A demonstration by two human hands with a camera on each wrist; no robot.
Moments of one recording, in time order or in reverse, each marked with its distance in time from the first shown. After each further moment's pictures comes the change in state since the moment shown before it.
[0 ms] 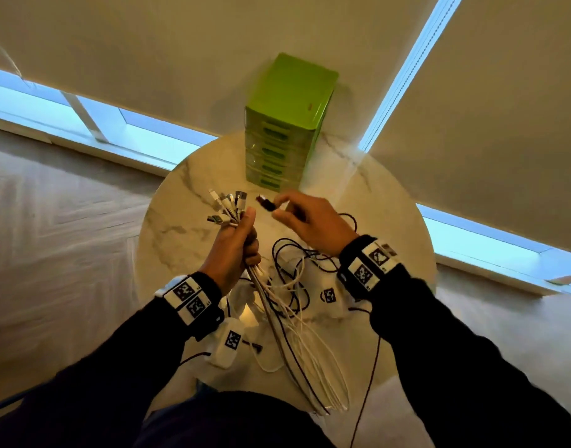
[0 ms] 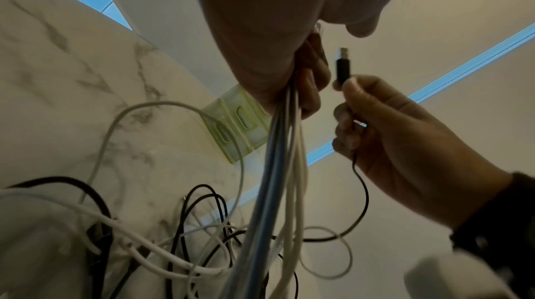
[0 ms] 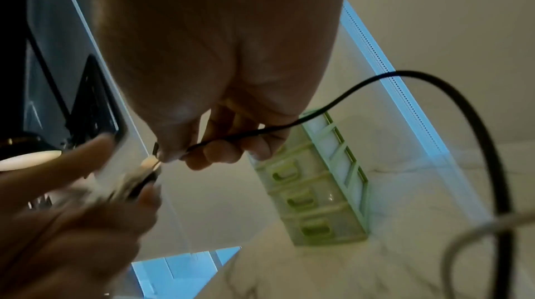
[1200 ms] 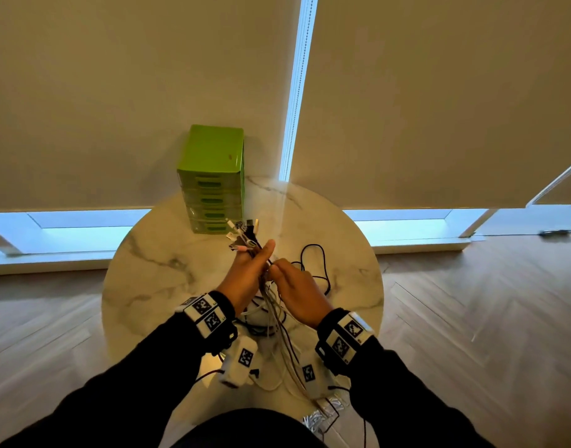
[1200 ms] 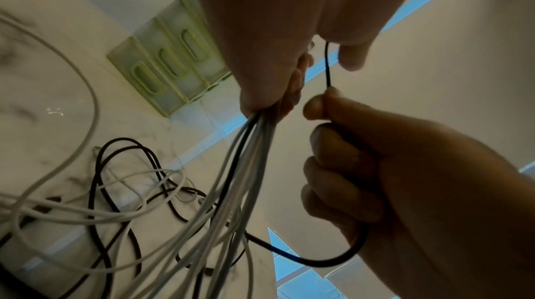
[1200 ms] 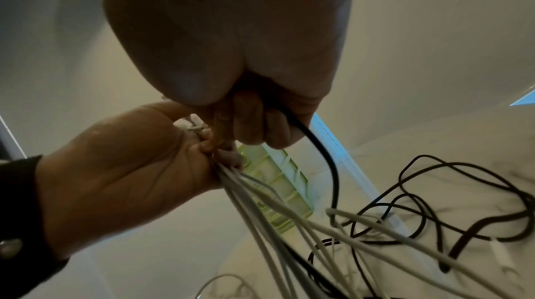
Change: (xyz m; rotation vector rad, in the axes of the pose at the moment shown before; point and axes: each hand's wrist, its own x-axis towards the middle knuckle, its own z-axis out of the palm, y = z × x) left_hand -0.013 -0.010 0.053 0.211 -0.352 -0.034; right_hand -0.124 -0.039 0.059 0.053 0.410 0.290
